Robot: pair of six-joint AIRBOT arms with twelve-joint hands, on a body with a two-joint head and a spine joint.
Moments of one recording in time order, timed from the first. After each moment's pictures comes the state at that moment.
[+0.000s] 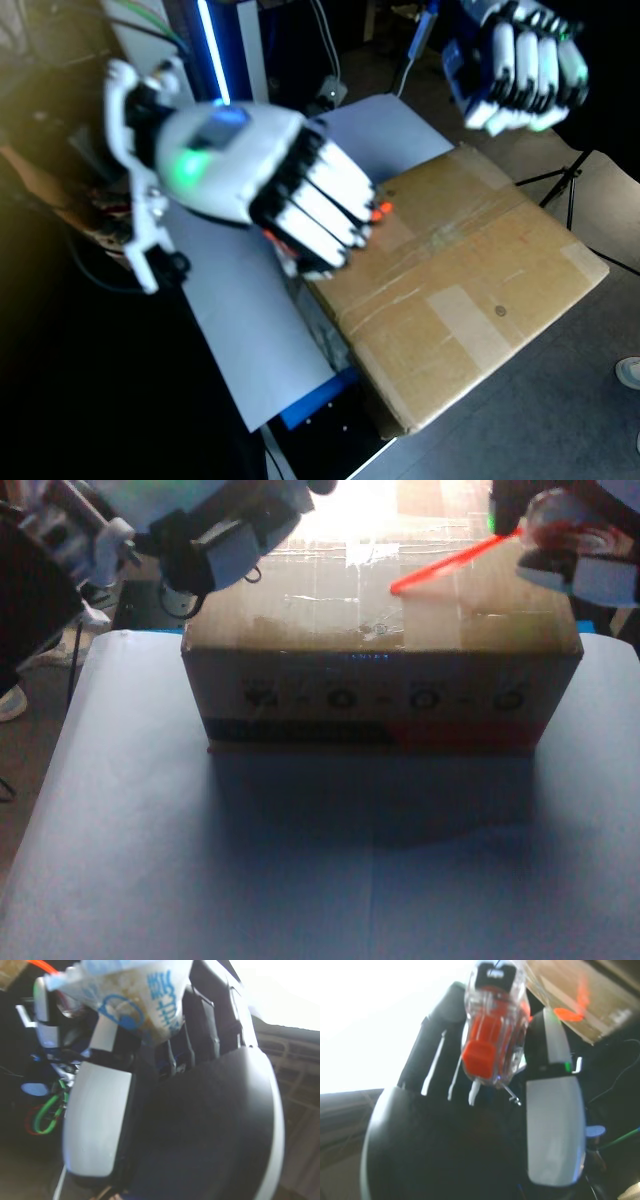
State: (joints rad) left arm 0.45 -1.00 1.00 2.99 0.62 -1.77; right arm -0.54 -0.88 0.99 -2.98 -0.72 1.97
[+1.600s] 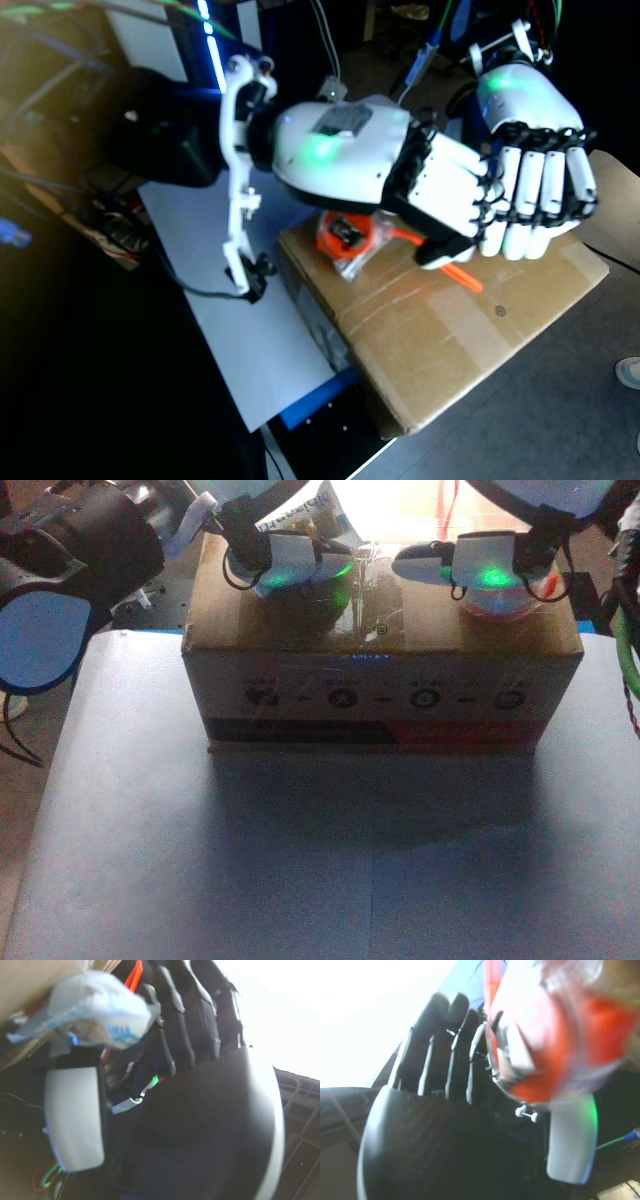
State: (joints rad) left arm 0.40 -1.21 1.26 2.98 0.45 -1.79; right arm -0.44 -1.07 1.10 -2.98 -0.63 1.83
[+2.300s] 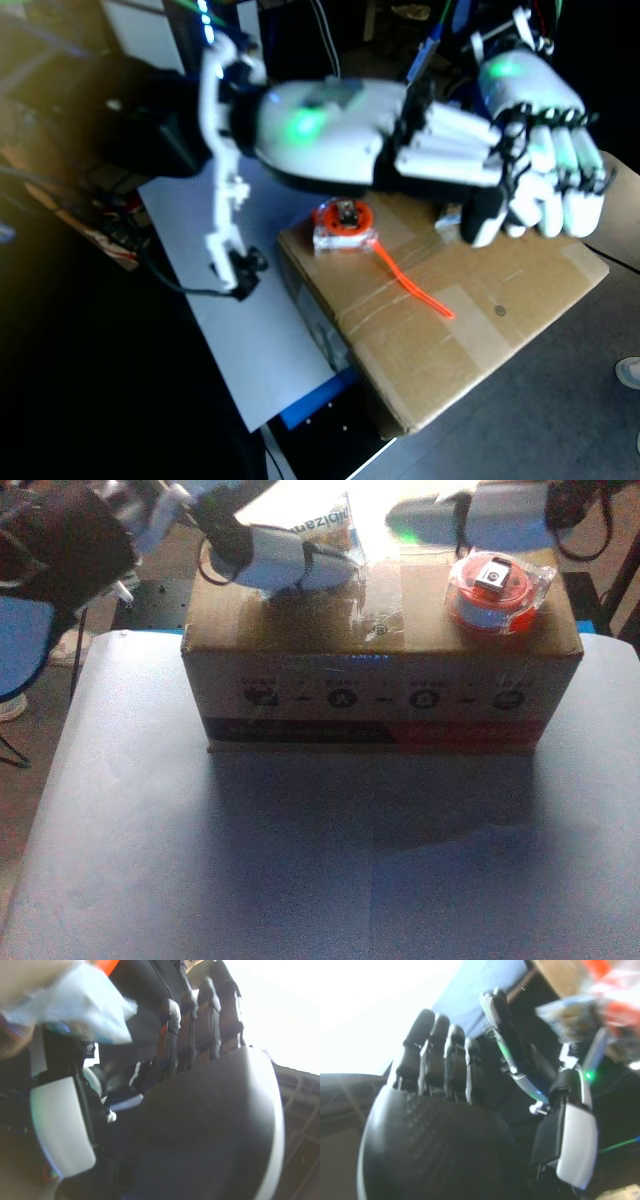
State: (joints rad) left arm 0.39 -1.11 1.16 2.99 0.52 -1.79; right arm -0.40 -1.00 1.06 -2.98 -0.70 1.83
